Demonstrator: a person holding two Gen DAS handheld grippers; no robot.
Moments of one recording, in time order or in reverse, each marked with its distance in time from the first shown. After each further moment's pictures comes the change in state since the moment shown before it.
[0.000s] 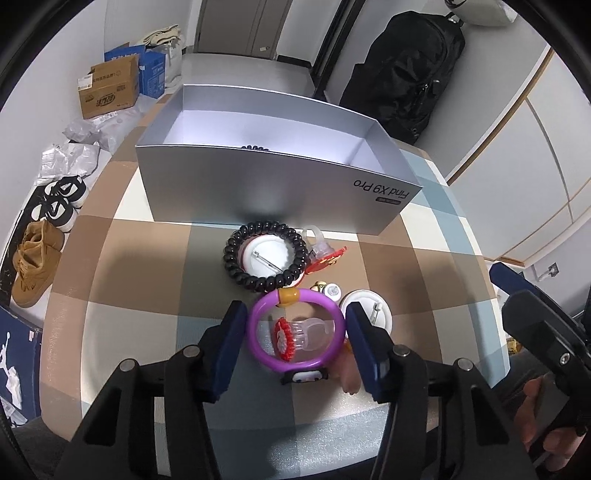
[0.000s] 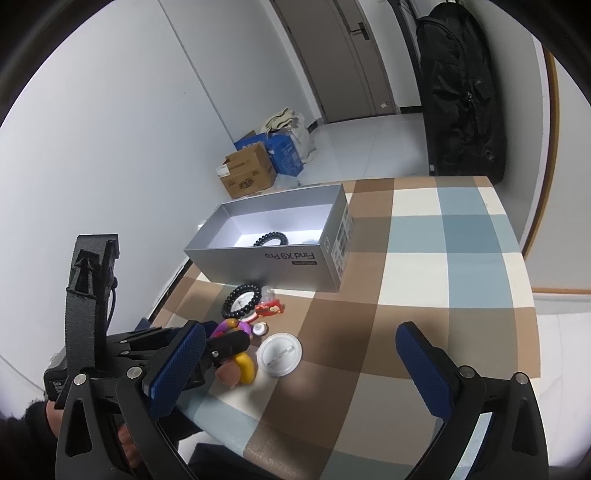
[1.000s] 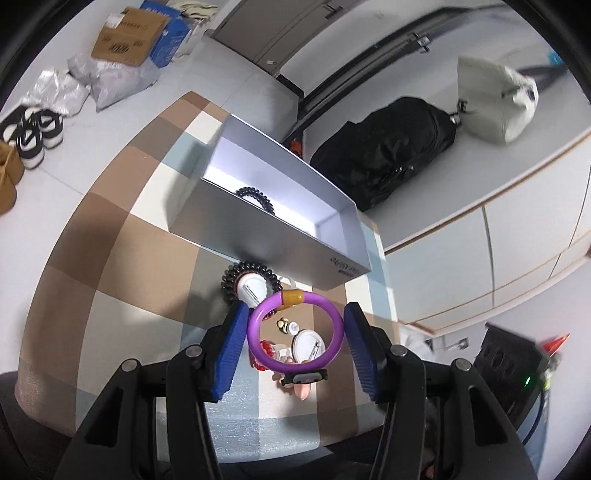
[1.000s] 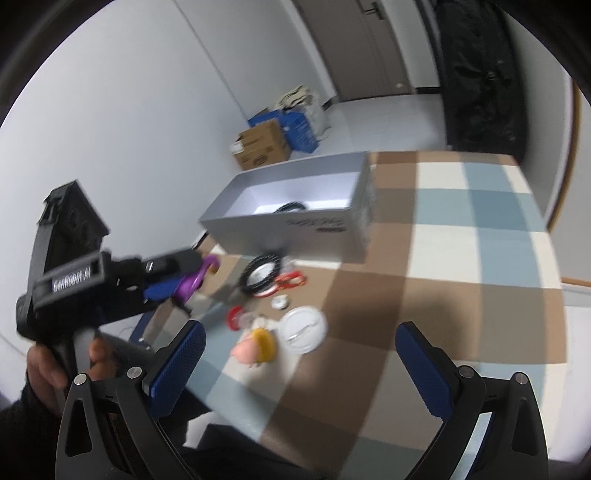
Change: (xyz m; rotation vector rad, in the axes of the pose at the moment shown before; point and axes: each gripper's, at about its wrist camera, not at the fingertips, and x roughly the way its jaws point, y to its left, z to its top) left arm -0.029 0.047 0.016 -0.316 -0.096 -0.355; right arm 0.016 0.014 -0.011 -0.027 0.097 0.072
